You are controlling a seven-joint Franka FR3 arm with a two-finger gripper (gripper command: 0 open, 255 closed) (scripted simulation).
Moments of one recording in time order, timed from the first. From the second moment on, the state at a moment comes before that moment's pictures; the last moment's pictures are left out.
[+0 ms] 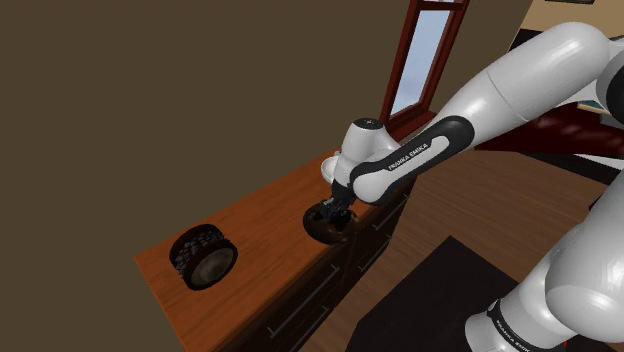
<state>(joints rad) 0.04 0.12 0.19 -2.44 0.00 2.67 0.26</state>
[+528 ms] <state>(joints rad) 0.04 0.12 0.19 -2.44 0.00 2.67 0.26</state>
